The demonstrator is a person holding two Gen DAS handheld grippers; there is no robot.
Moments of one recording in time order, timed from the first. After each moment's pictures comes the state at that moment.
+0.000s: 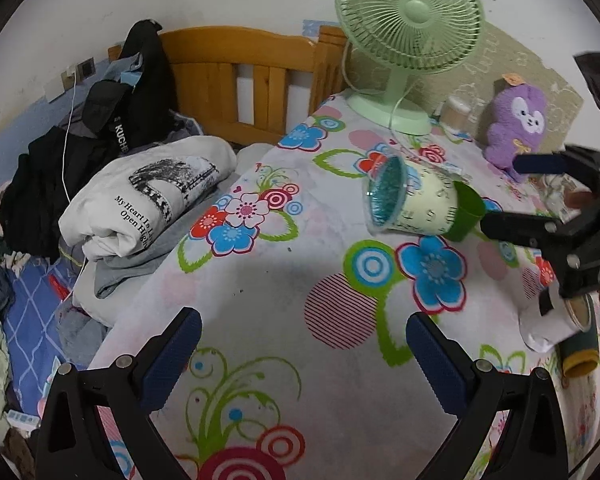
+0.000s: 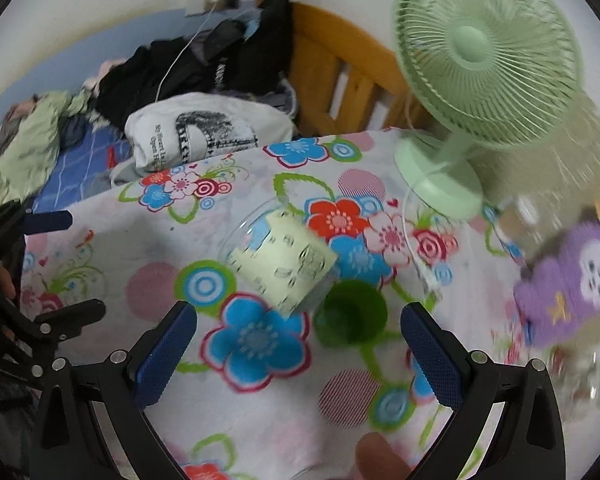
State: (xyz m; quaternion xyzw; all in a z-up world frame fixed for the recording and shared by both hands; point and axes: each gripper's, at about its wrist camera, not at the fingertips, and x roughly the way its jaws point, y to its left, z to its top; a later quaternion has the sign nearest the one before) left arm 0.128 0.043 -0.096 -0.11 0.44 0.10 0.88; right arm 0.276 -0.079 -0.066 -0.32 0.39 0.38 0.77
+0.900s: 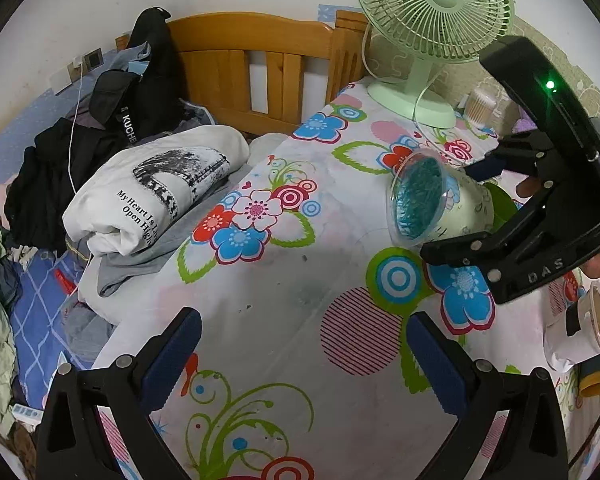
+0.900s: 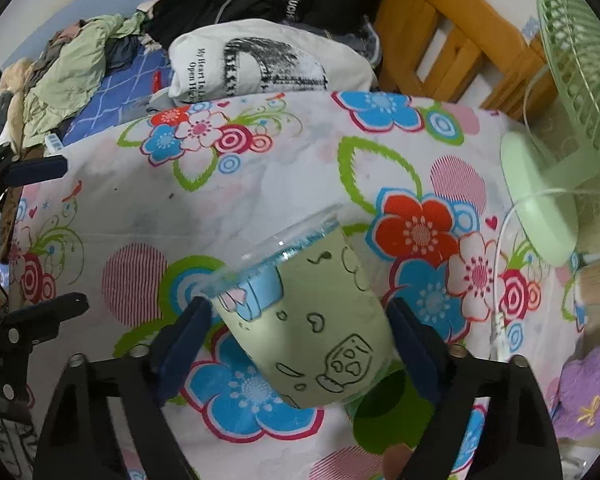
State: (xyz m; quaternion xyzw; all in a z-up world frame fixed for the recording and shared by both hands) left arm 0.149 0.050 -0.109 -0.11 0.46 0.13 0.87; right arm 0.311 -0.015 -0.131 -0.39 0.46 0.45 0.65
